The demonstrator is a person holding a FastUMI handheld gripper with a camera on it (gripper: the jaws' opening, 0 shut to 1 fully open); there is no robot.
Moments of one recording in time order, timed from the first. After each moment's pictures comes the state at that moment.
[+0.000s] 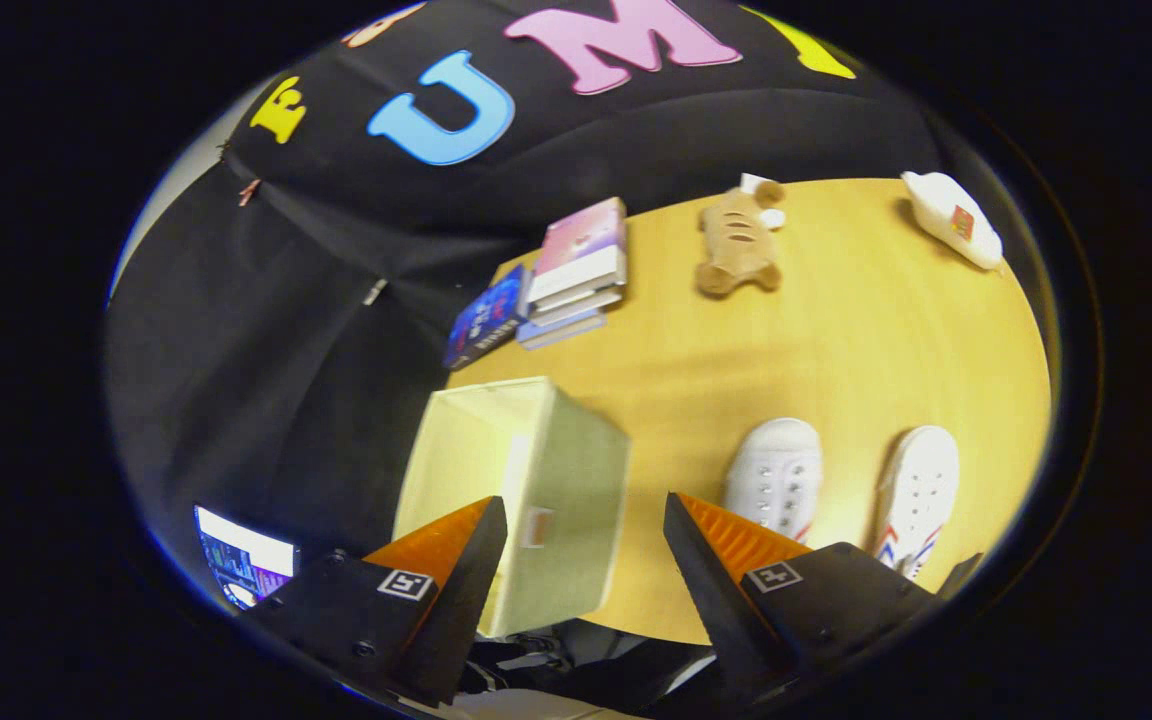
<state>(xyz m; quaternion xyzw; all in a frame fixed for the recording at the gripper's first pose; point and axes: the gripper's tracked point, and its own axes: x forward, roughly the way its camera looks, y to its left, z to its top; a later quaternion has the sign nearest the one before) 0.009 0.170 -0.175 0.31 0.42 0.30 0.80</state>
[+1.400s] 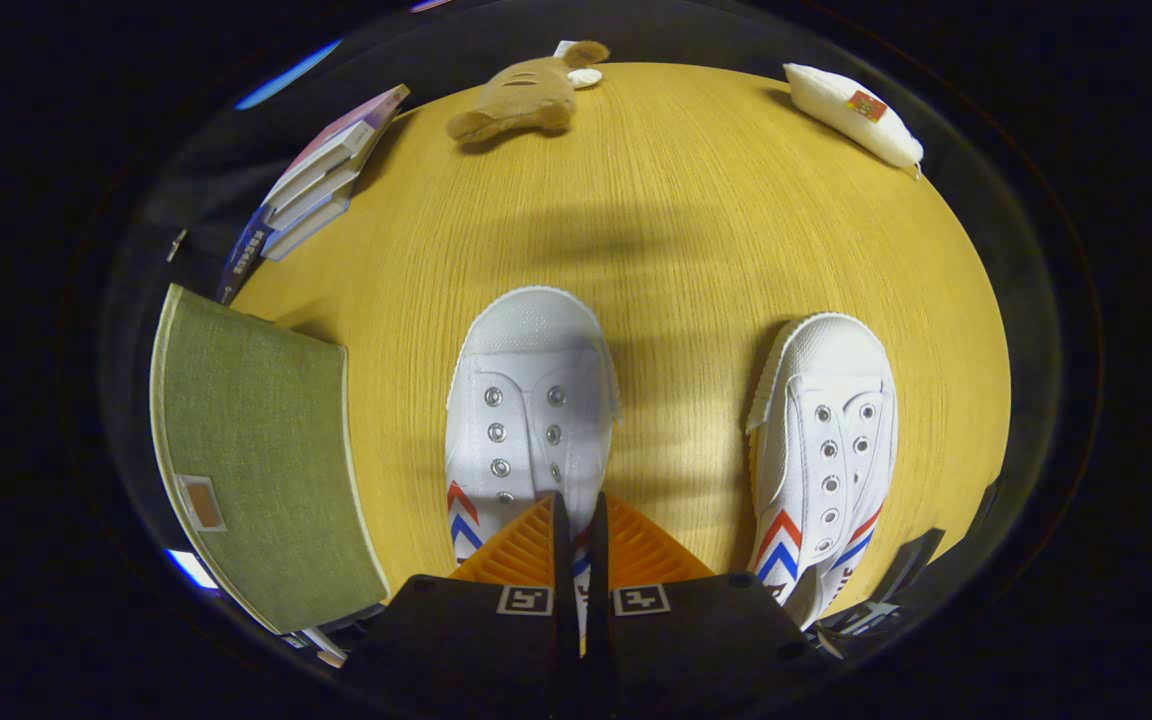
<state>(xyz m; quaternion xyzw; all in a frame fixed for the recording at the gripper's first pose) 0.002 0.136 -0.361 0.22 0.60 0.16 0.76</state>
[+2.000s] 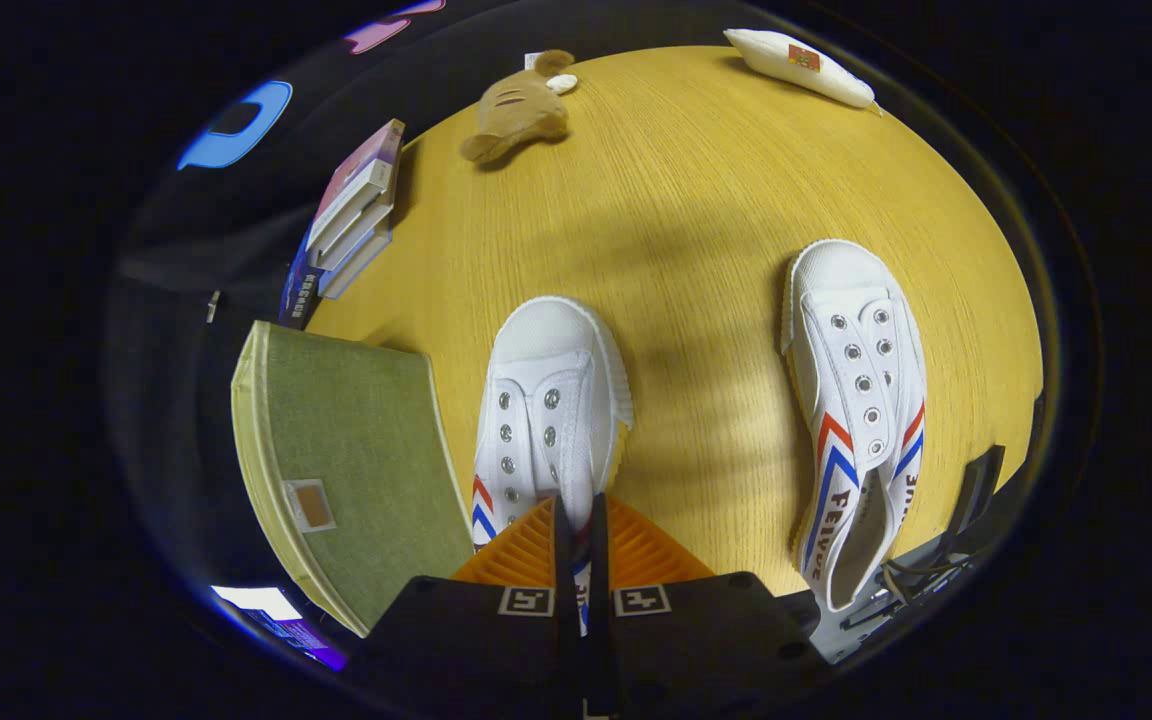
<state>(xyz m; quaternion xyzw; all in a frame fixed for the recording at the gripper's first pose) -0.023 0.151 -0.299 0.32 0.59 0.18 0.72</state>
